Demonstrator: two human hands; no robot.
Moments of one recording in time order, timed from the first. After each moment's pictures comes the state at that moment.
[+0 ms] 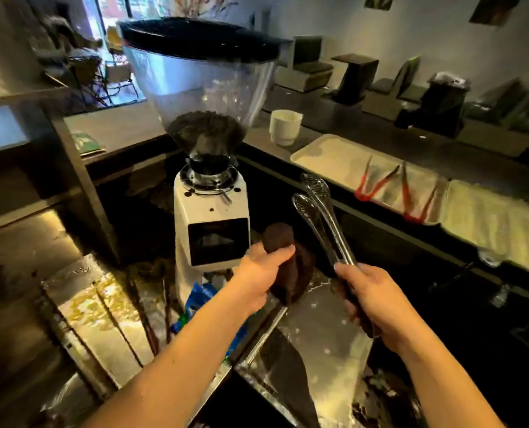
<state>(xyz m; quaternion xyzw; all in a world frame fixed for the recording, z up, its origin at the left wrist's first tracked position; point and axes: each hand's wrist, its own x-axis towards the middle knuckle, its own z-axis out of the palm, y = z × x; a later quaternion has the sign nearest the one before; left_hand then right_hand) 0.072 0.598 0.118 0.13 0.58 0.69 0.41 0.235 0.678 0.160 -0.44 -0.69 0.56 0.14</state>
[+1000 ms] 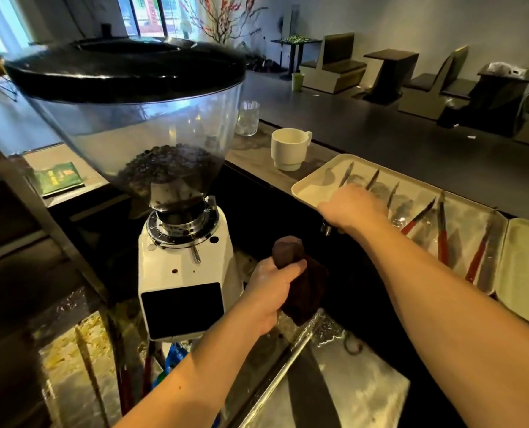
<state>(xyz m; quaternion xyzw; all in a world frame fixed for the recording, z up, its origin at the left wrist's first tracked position) 0.027 0.715 0.117 0.12 0.59 0.70 0.39 0.037 0.897 0.203 -0.46 -0.88 0.11 0.01</state>
